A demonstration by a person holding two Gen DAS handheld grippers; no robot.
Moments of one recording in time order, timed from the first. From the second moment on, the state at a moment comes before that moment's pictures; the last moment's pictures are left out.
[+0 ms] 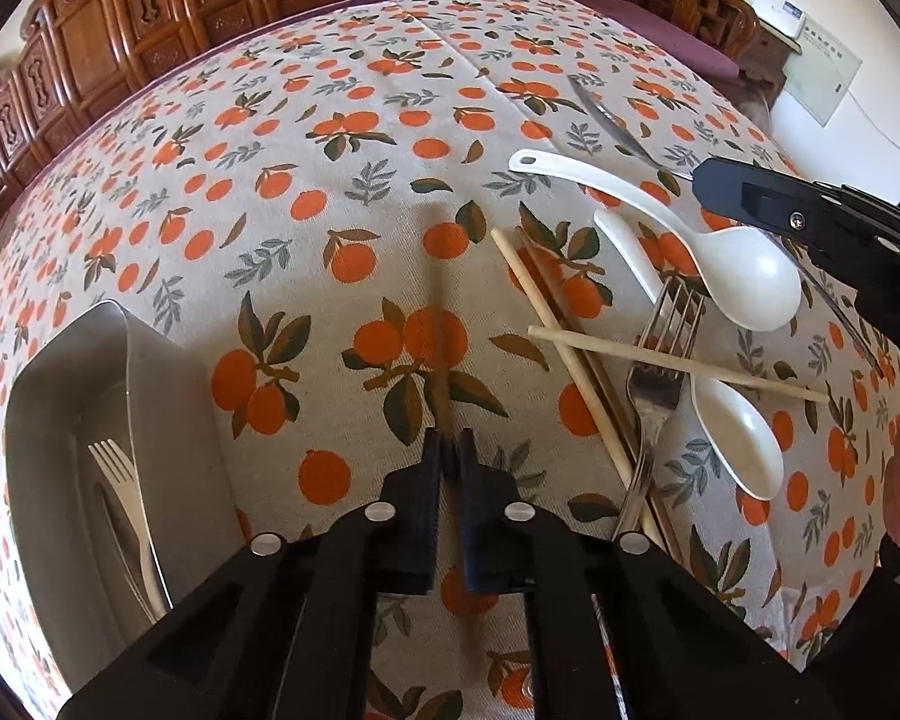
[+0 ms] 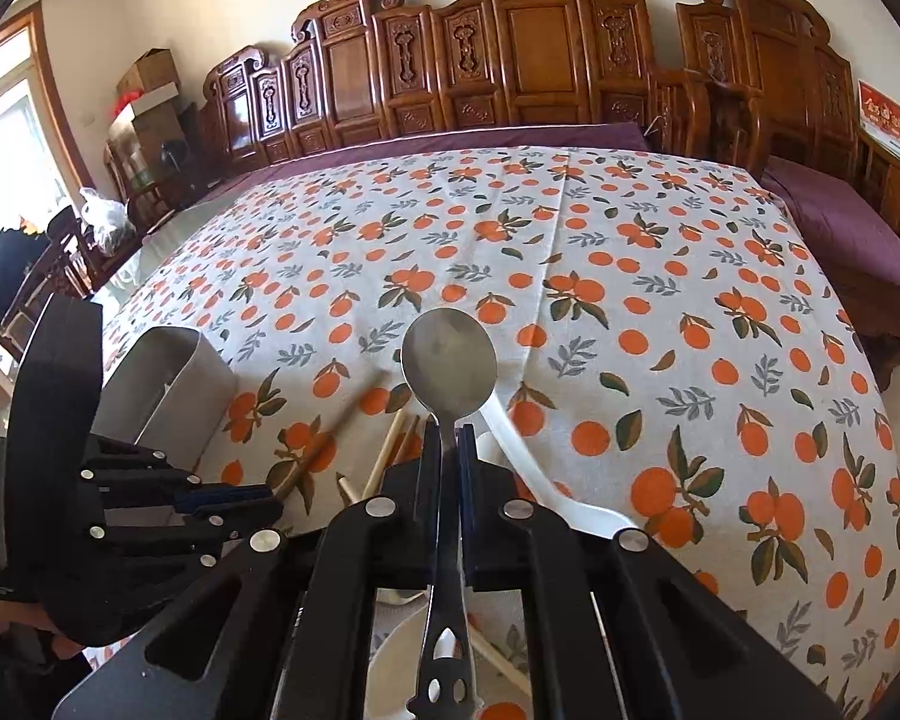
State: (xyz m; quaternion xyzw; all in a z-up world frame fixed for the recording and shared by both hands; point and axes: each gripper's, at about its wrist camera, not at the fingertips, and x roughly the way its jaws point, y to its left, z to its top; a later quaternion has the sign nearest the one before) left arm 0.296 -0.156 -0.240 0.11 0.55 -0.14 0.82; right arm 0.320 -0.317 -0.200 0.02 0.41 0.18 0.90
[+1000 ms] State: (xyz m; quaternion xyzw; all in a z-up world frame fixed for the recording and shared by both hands) left arm 0.240 -0.038 -0.149 0.05 0.47 -0.13 0.87; right arm 0.286 -0.233 -0.187 -0.02 0.40 0.22 0.89
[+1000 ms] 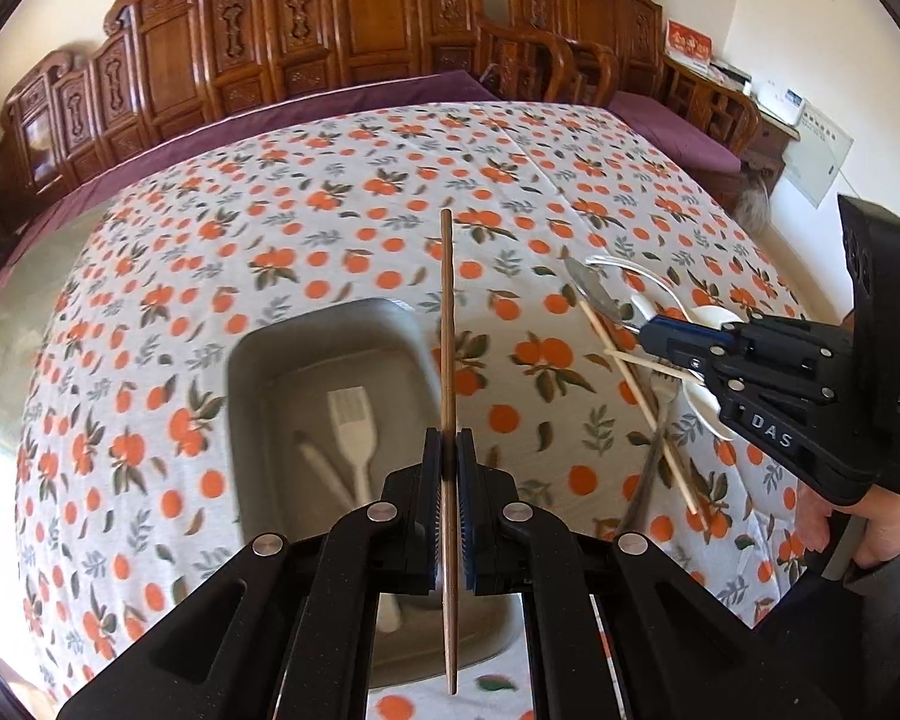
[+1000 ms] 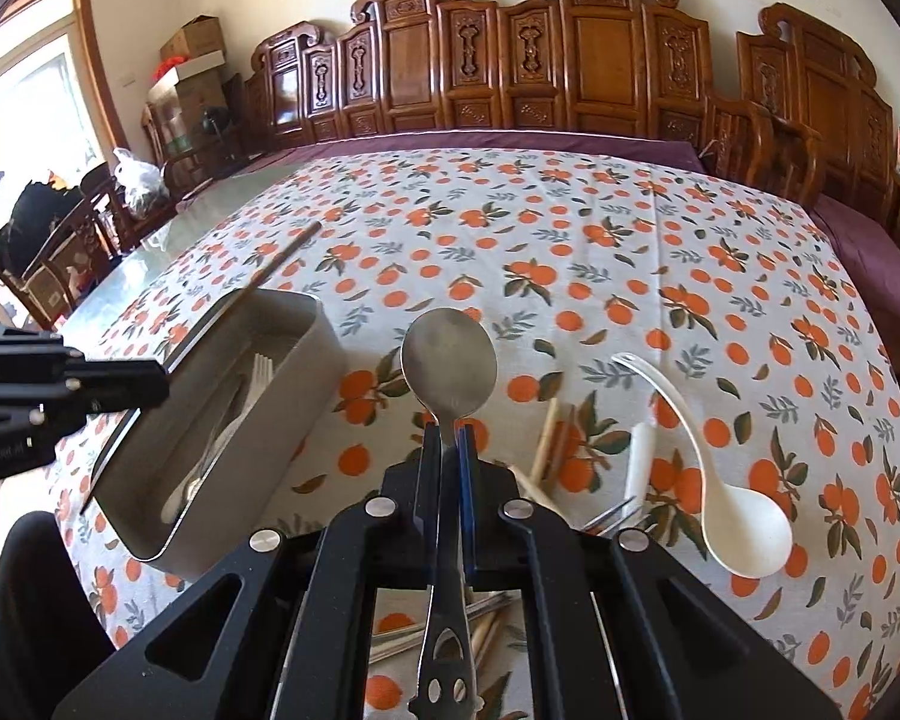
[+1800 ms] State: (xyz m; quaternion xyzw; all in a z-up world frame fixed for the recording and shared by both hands) left arm 0.254 0.015 -0.211 0.03 0.52 -0.06 0.85; right arm 0.274 -0.211 -0.176 -0.02 0.39 0.25 0.89
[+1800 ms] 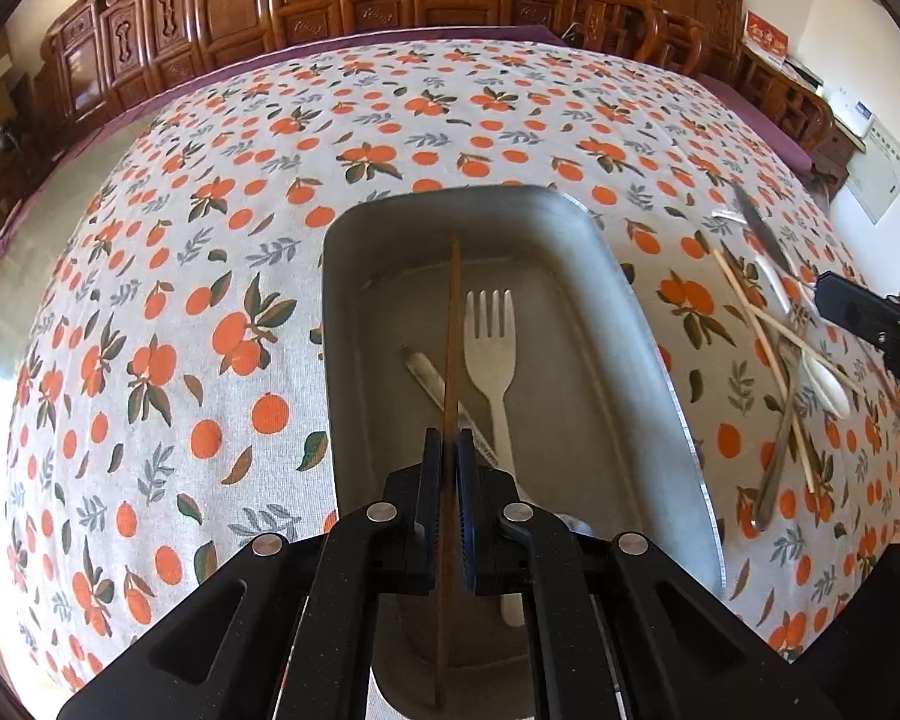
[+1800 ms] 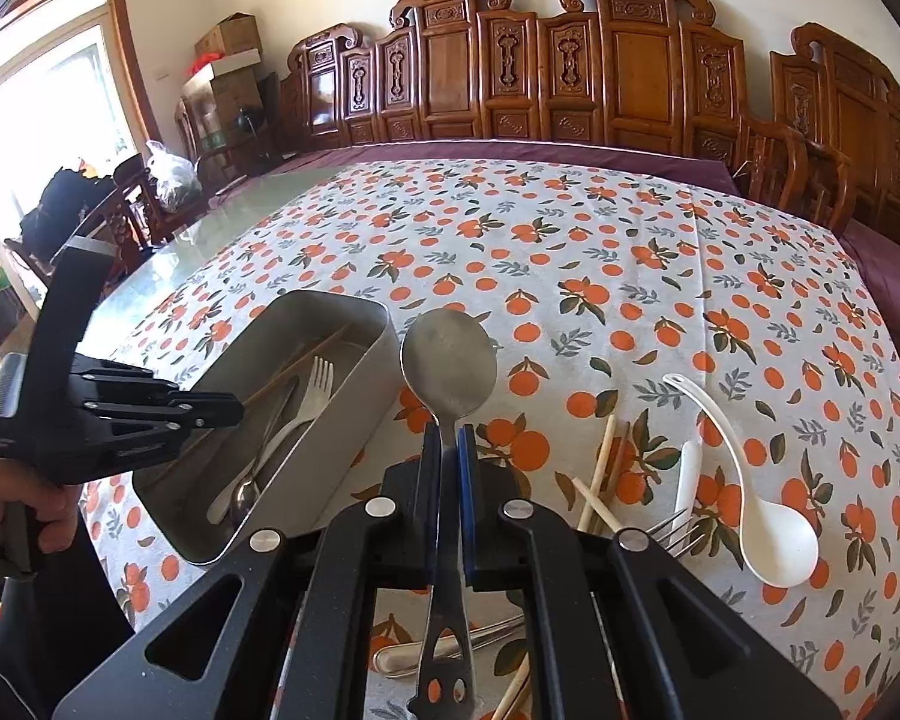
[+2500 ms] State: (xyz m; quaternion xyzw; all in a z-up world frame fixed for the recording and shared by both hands) left arm 0.215 0.048 -0.157 0.03 0.46 -0.05 0.89; right arm 0.262 -0.120 -0.166 -0.03 0.40 0.31 0.86
